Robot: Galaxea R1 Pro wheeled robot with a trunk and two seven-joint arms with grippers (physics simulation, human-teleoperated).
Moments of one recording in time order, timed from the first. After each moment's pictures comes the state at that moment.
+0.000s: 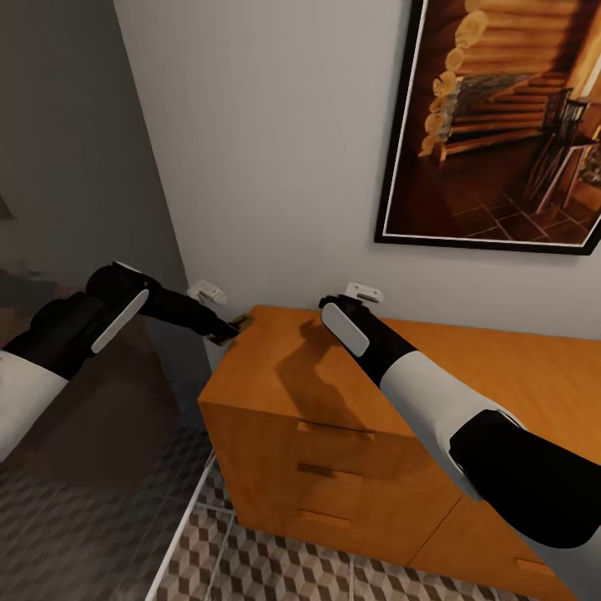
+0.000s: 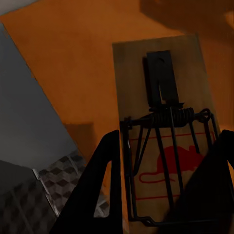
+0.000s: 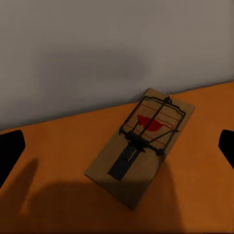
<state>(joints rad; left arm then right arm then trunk) -1.27 0.44 -0.65 -1.12 0.32 1.00 -0.78 -1.29 0.17 0.61 -0.60 -0.96 0.30 -0.83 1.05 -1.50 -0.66</state>
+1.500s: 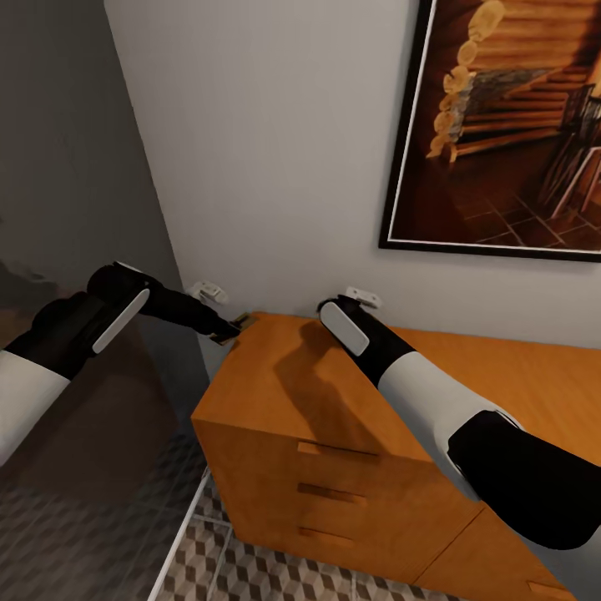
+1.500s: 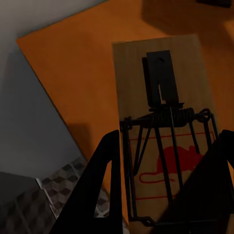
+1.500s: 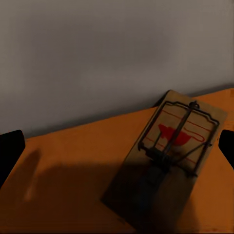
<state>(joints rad) -1.27 0.43 -0.64 -1.12 0.32 0.99 -0.78 -1.29 0.17 0.61 -0.60 -1.04 0.31 -0.87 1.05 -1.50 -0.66</state>
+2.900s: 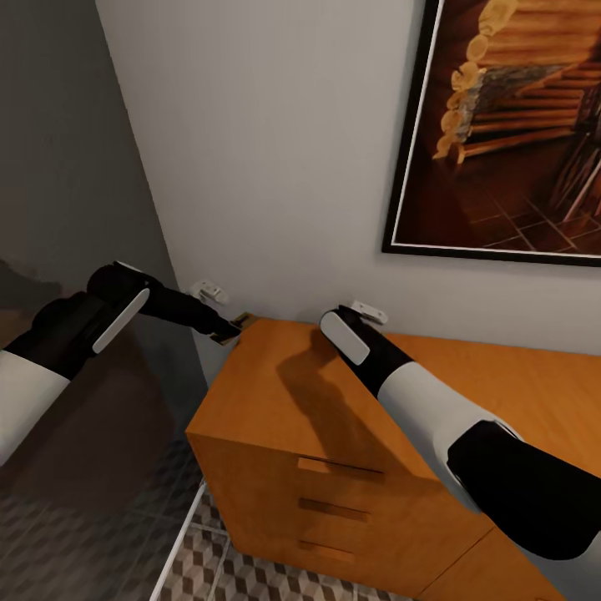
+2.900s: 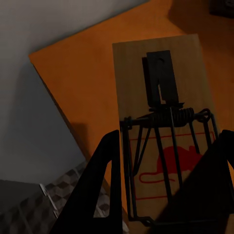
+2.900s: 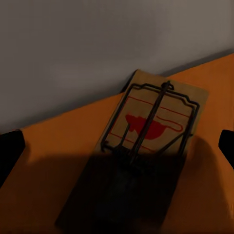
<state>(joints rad) -1.27 0.43 -0.64 -1.12 0.32 0.99 -0.78 -1.25 0.17 0.61 -0.60 -1.09 0.27 -0.99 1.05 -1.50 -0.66</state>
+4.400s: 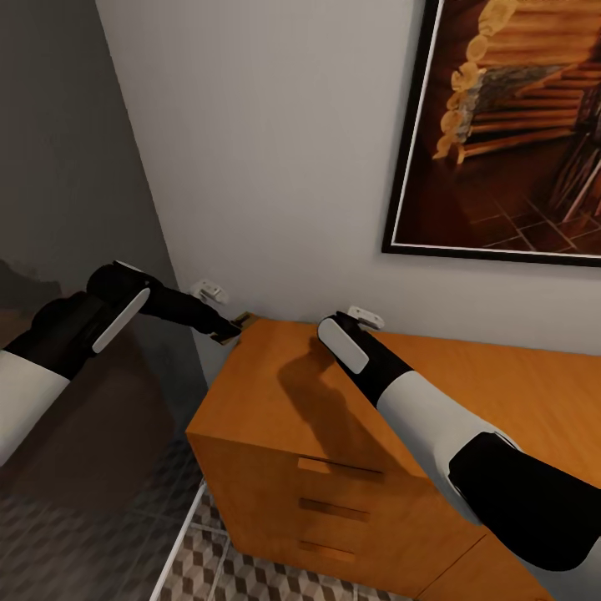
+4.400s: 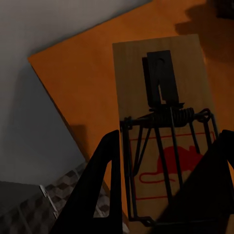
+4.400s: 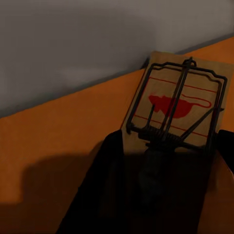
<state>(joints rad) -1.27 0.43 -0.64 -1.13 0.33 0.99 -0.78 -1.20 0.17 0.61 -0.66 -1.09 0.27 -0.99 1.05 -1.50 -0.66</state>
